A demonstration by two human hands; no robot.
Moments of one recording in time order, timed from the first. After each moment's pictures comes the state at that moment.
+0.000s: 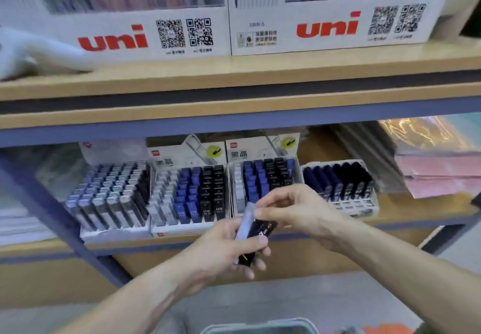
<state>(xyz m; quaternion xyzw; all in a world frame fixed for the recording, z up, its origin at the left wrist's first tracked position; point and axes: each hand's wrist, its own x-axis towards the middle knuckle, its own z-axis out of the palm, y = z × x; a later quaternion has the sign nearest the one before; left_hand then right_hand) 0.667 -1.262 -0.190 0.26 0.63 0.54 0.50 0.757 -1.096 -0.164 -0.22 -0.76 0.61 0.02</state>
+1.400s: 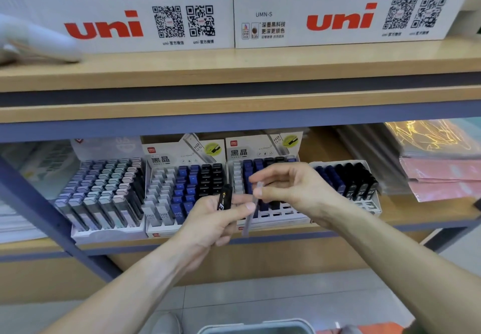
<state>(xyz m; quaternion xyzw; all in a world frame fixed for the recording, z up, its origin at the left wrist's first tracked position) 0.628 -1.247 -0.199 0.21 0.65 0.62 0.39 0.727 -1.066 -0.169 -0.13 -0.75 0.65 0.10</state>
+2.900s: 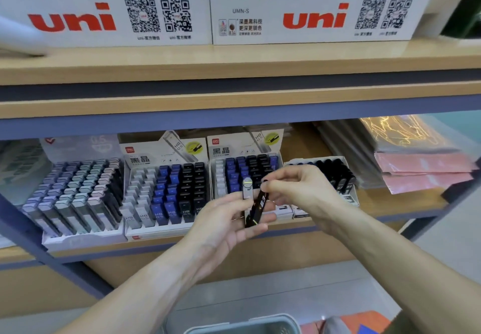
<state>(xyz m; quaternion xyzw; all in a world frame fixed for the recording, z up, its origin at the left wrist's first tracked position) 0.665 -1.218 -0.188 0.13 0.50 0.70 0.49 0.754 -1.060 -0.170 -0.30 -0.72 0.61 0.16</state>
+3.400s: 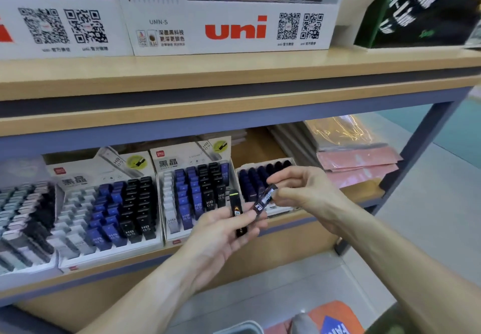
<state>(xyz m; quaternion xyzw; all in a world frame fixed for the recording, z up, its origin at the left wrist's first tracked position) 0.712 -1.157 -0.199 0.14 0.49 0.68 0.53 0.837 -0.997 -0.161 -0.32 -0.71 0.60 0.19</state>
